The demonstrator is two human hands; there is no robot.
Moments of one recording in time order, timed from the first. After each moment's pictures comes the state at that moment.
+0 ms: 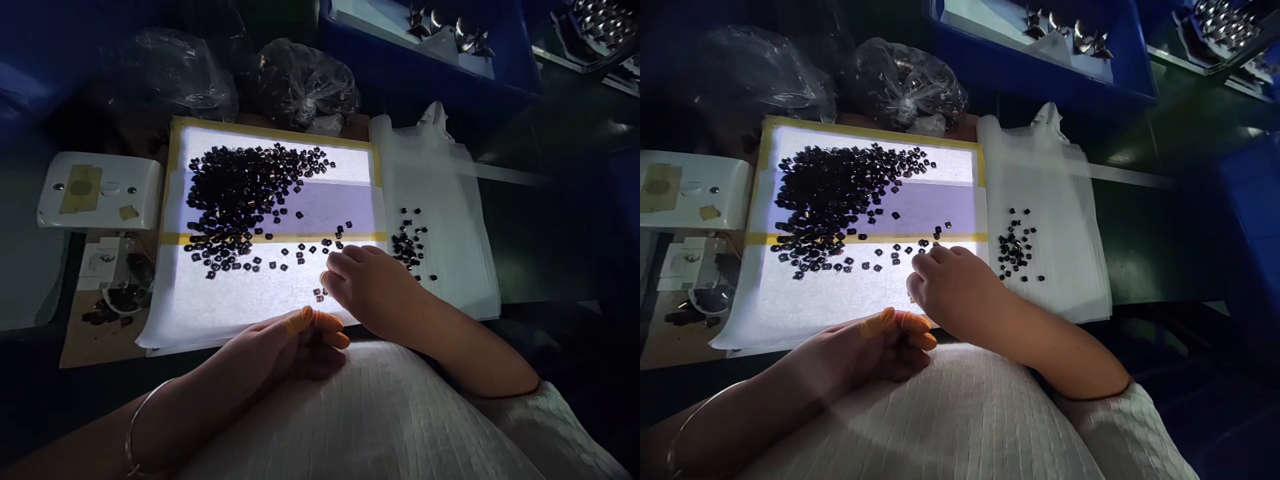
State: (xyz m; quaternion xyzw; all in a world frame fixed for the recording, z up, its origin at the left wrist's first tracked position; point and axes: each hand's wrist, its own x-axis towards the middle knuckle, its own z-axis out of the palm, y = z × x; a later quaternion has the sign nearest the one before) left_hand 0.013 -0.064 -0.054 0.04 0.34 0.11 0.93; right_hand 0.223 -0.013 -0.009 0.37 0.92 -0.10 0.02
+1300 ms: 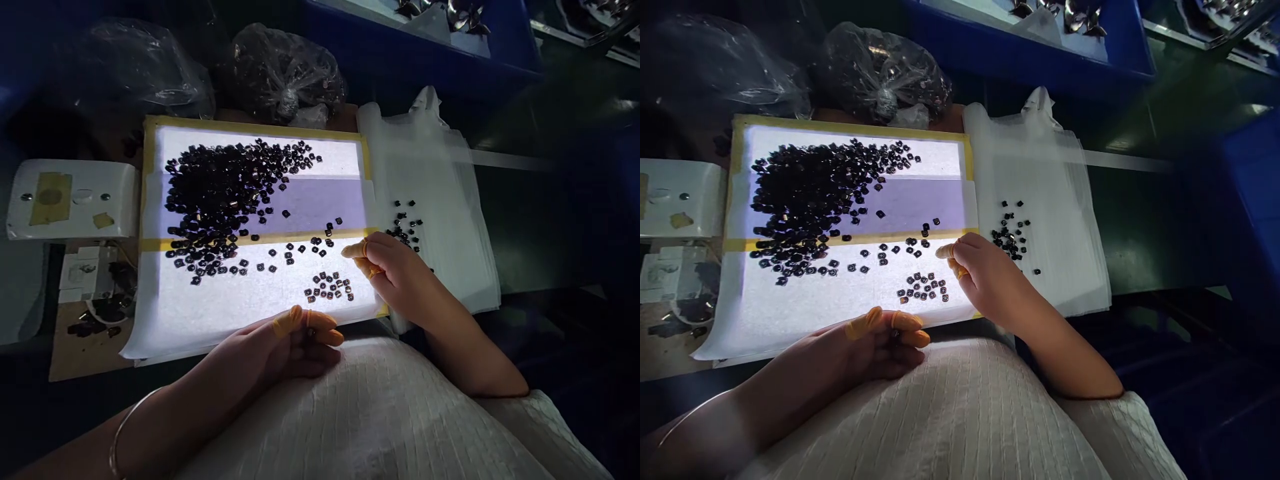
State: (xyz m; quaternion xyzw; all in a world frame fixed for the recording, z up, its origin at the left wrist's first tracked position) left_hand 0.017 -0.052 -0.033 0.05 0.39 0.10 0.91; right_hand 0.274 -0.027 -0.036 0.51 0.75 -0.35 -0.23
